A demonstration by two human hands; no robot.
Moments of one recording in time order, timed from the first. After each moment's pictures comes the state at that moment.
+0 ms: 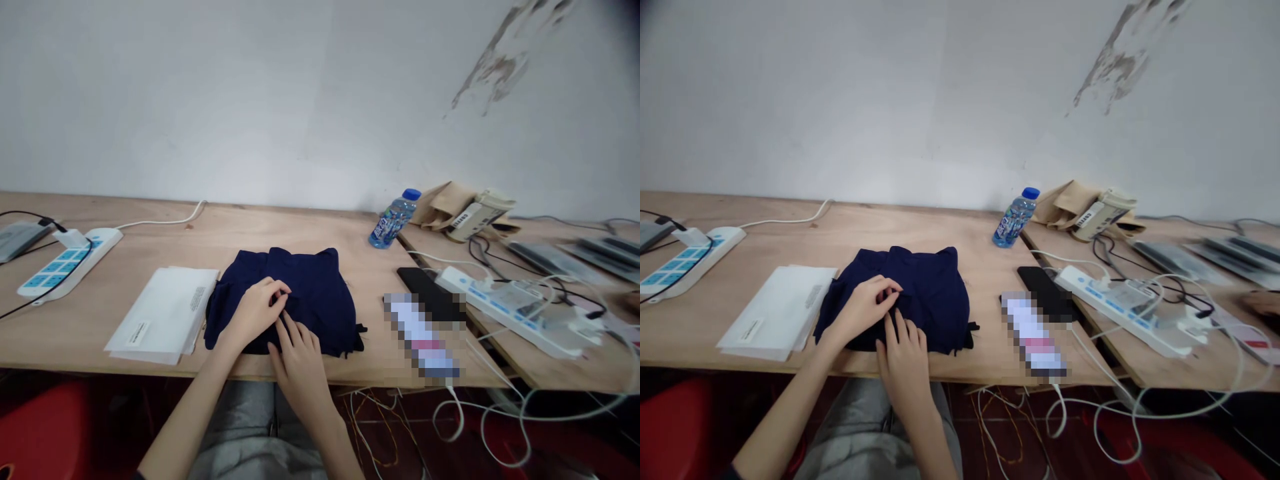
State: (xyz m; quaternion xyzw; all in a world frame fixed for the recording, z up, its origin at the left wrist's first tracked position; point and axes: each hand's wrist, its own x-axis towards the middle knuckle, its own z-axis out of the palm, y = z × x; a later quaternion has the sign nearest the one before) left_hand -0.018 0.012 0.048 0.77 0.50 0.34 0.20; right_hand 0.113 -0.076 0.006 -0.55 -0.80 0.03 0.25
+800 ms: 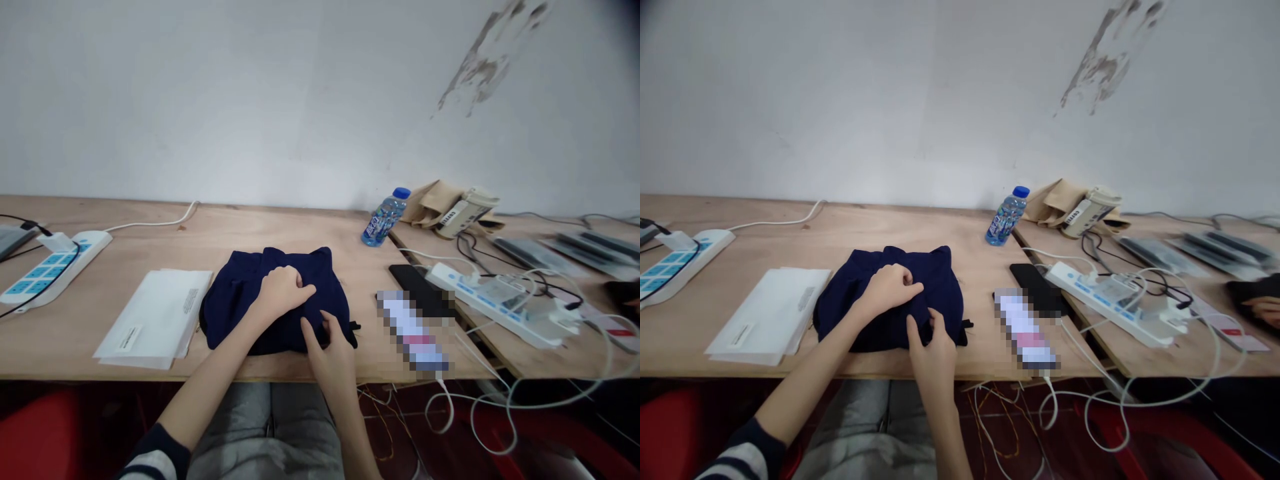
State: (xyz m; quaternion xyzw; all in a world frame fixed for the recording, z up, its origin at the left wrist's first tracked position) left_hand 0.040 0.039 0.088 0.75 0.59 0.21 0.21; right_hand 0.155 -0.063 0.018 -0.71 -0.52 0.19 0.43
